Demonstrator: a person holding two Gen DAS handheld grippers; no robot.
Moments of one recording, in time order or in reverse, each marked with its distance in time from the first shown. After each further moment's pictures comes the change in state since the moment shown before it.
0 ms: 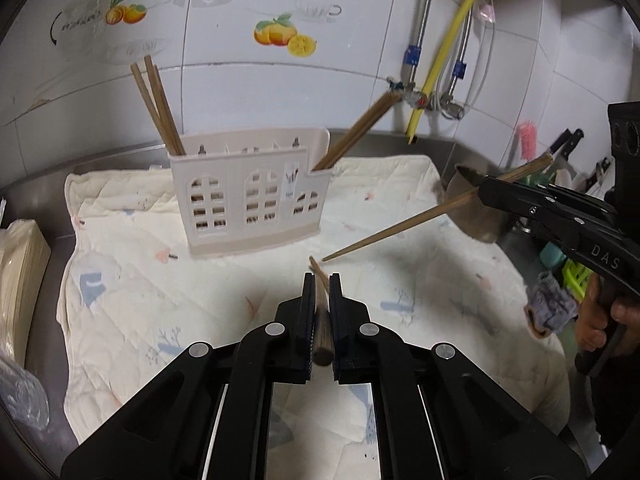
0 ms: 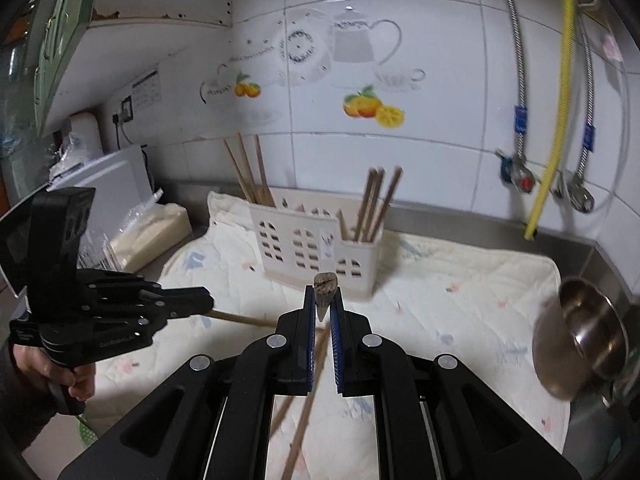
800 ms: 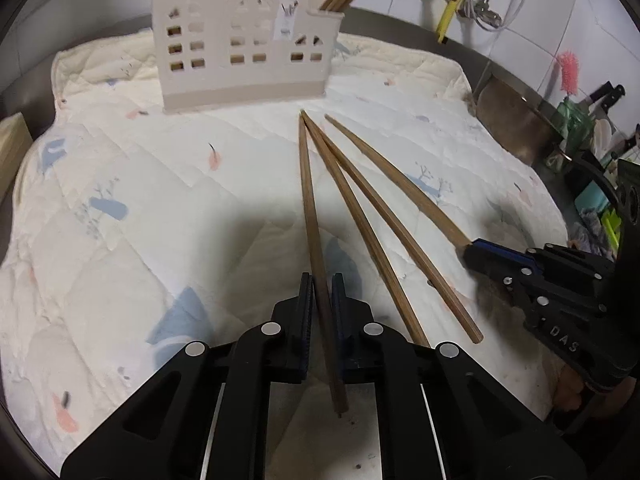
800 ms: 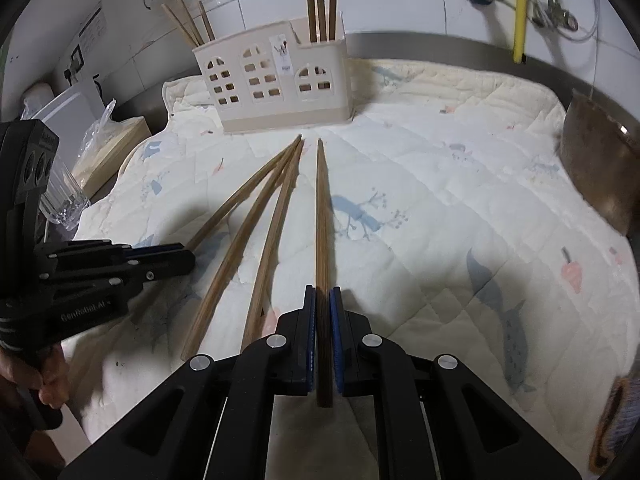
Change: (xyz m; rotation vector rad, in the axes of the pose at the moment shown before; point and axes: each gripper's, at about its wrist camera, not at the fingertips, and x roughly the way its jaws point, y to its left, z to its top) left arm 0.069 -0.022 -0.101 -0.092 0.244 0.082; right arm 0.054 -0.011 -0.152 0.169 0.278 -0.063
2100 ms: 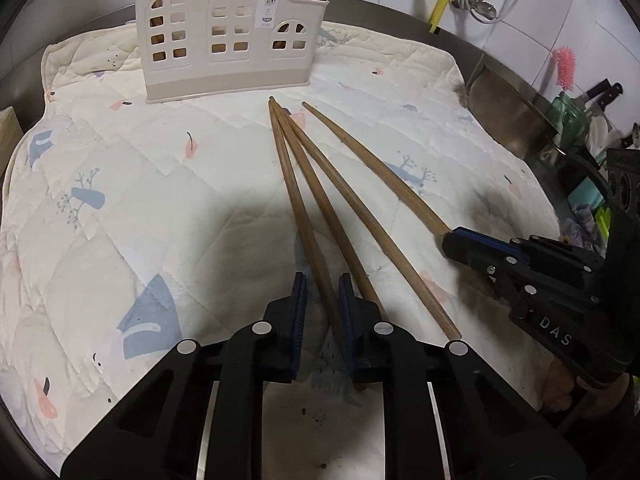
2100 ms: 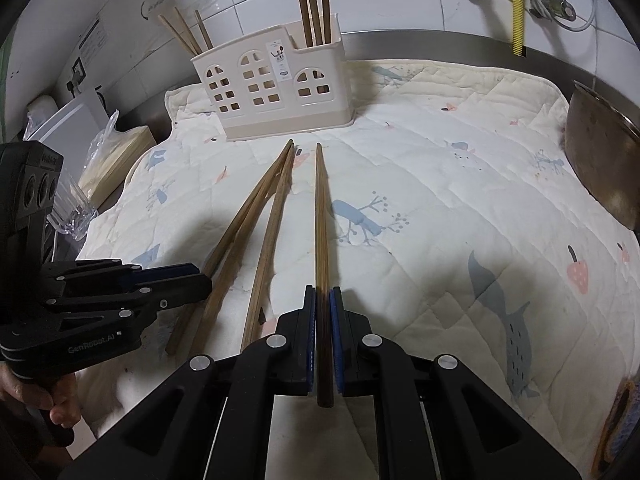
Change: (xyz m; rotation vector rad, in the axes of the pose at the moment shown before) left arm 0.008 -0.016 -0.002 -0.007 0.047 -0.023; right arm 0.002 -0.008 0.001 0.037 0.007 0.051
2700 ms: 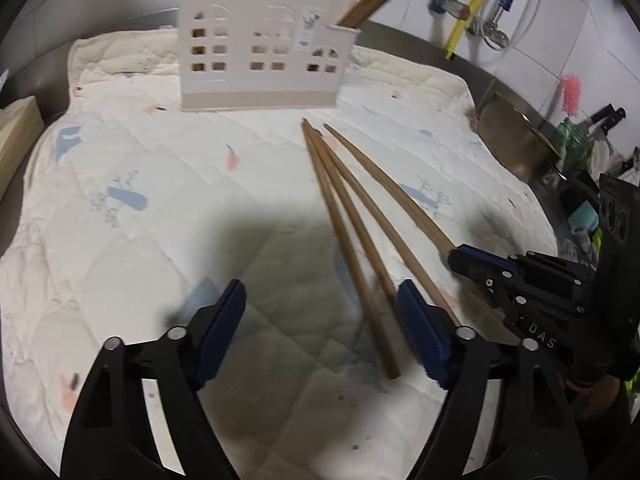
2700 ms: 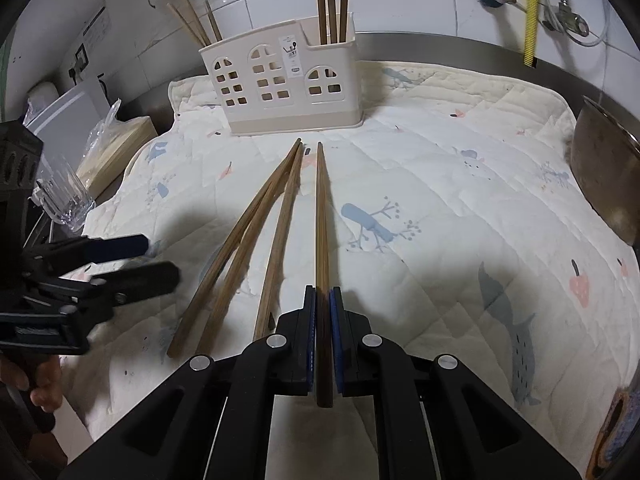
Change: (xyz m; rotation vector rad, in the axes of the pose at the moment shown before) left arm -0.022 0.020 0.001 -0.053 -0.044 0.004; right arm 0.004 0.009 0.005 -0.039 0.010 -0.016
